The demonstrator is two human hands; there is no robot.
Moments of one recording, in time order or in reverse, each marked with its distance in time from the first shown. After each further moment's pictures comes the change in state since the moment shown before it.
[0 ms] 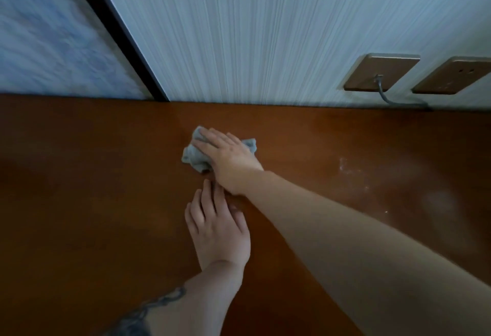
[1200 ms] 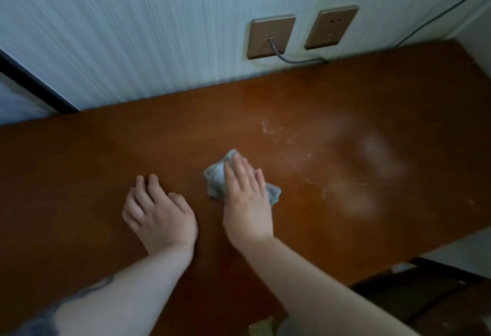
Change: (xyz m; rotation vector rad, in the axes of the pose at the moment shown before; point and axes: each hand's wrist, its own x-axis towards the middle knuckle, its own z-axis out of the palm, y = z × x) left_hand -0.001 0.000 0.001 -0.130 0.092 0.066; right_hand -0.182 -0.020 0.025 0.016 0.368 0.667
